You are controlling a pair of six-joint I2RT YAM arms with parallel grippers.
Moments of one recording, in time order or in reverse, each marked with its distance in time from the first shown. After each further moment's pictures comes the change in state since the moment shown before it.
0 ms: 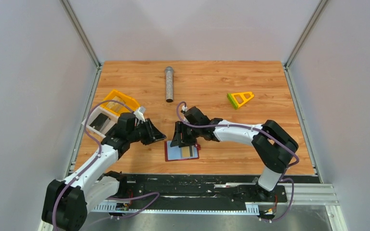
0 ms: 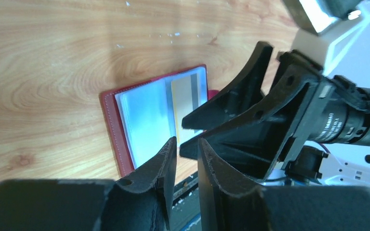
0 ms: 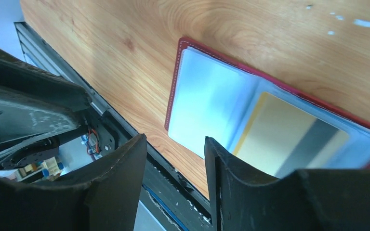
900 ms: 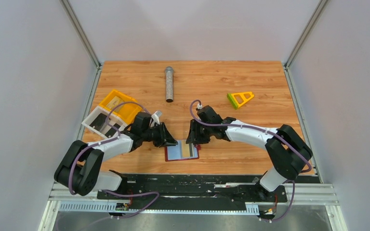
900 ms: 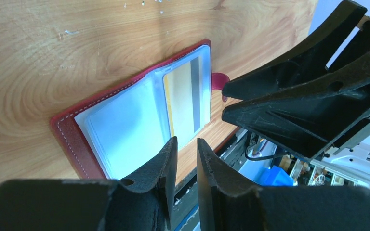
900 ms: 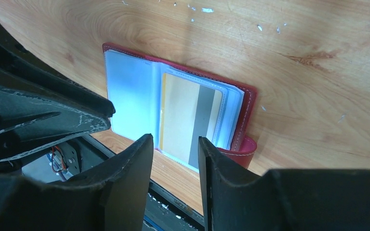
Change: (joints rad) left arm -0.117 0.385 0.000 0.277 0.134 -0.054; right arm -0.096 -0.150 -0.105 -0.140 0.134 -0.074
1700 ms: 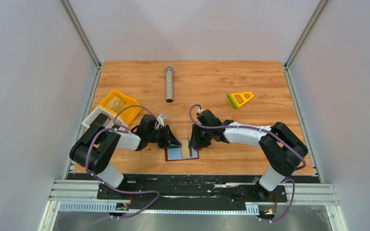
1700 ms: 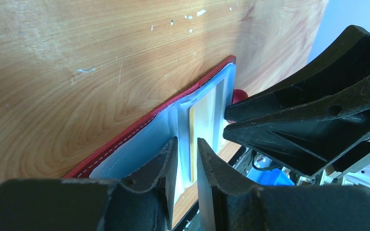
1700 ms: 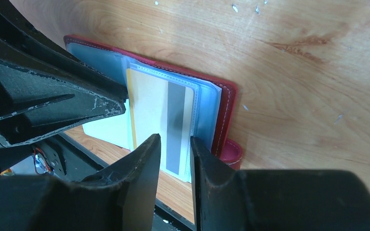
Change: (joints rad) left arm -0.033 0.257 -0.016 0.264 0.009 -0.039; right arm 0.000 0.052 -0.048 0.040 -0.008 0.008
